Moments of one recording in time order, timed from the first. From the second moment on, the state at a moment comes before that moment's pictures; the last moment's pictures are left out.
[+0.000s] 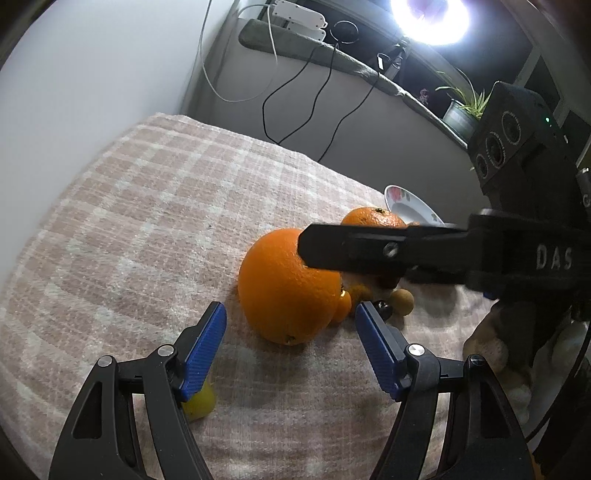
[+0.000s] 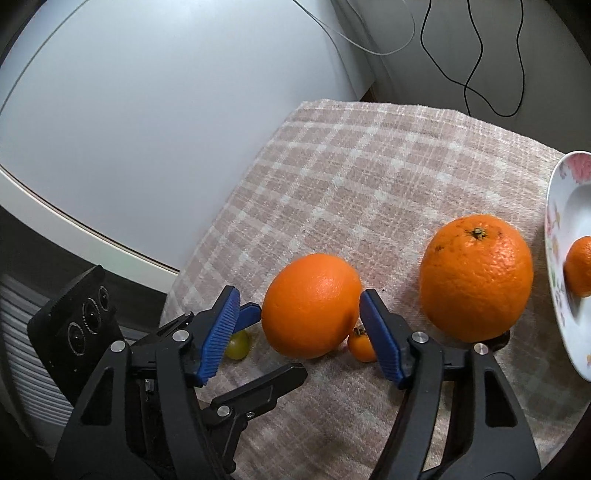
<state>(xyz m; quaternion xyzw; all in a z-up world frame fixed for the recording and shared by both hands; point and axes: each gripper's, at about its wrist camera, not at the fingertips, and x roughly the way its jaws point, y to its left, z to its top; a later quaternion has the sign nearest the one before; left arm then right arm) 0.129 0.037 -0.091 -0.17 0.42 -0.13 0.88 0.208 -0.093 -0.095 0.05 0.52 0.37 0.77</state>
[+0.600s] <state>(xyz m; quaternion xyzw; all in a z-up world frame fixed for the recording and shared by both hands) 0.136 0.031 -0.100 -0.16 0.42 -0.12 0.88 0.216 -0.091 -0.115 0.06 0.54 0.35 0.76</state>
